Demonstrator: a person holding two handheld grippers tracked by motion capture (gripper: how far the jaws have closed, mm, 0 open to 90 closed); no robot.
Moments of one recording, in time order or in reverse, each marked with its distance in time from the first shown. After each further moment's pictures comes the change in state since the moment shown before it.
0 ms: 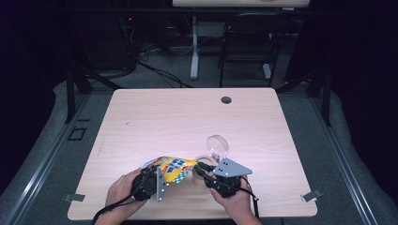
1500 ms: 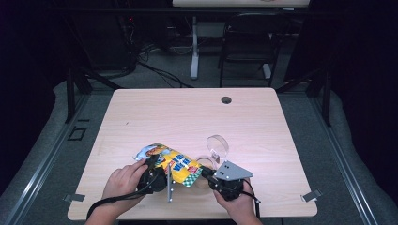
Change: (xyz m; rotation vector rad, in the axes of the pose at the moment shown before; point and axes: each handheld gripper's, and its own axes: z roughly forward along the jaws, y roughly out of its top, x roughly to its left) left arm 0.014 0.037 -0.021 0.105 0.185 0.278; right arm 0.002 -0.005 -0.008 0.046 -0.029 -0.025
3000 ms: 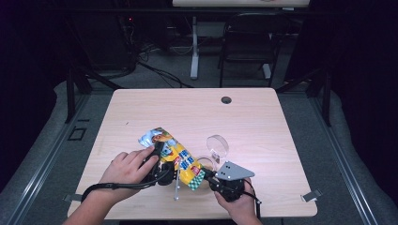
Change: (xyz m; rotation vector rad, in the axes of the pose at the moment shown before) left arm 0.035 0.028 -0.018 0.032 0.094 0.286; right arm 0.000 -0.001 -0.003 0.017 0.030 0.030
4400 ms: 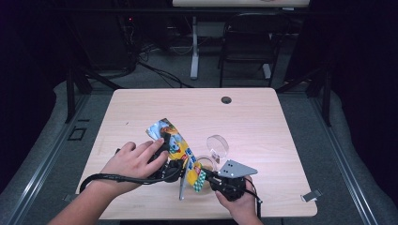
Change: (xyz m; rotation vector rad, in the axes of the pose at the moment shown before) left arm 0.030 0.019 -0.016 0.034 0.104 0.233; right arm -0.004 0.000 -0.002 -0.005 0.051 0.062
